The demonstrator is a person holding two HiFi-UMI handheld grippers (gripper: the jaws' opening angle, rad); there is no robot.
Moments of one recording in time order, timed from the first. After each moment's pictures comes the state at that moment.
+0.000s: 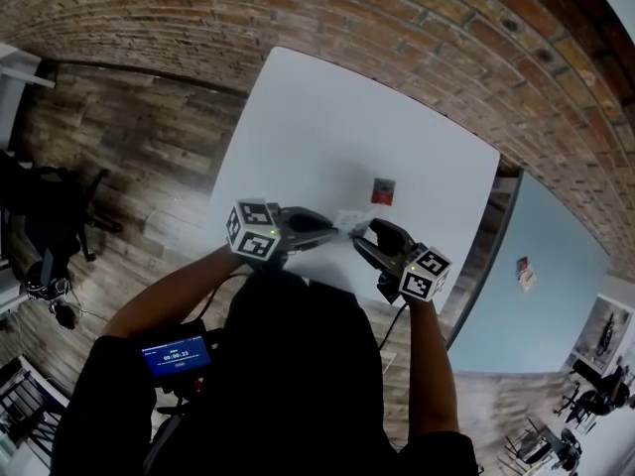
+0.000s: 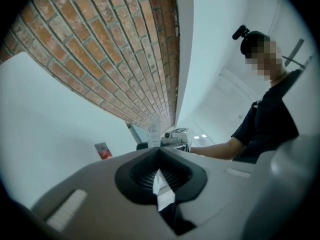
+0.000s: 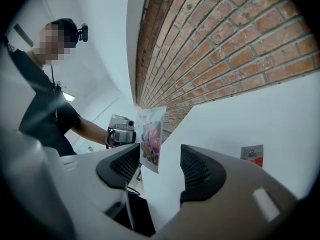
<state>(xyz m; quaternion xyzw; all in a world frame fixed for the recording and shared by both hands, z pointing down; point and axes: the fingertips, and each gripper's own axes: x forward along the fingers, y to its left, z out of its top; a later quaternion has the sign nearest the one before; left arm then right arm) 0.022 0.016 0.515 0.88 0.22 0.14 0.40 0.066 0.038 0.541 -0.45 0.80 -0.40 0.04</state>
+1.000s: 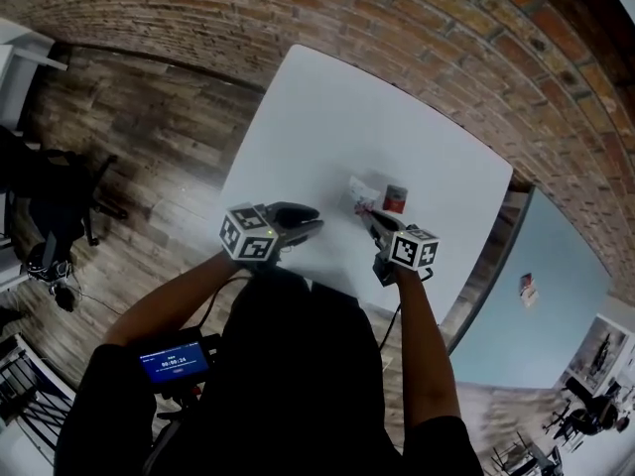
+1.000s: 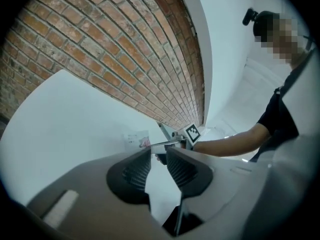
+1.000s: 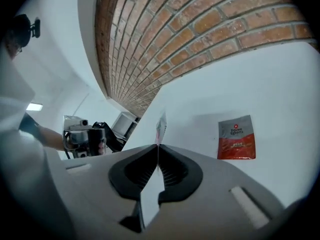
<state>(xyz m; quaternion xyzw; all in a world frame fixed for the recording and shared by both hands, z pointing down) -0.013 -0.029 0.568 0.90 0.06 0.20 0.39 0.094 0.000 0.654 -0.51 0.69 -0.52 -0.03</state>
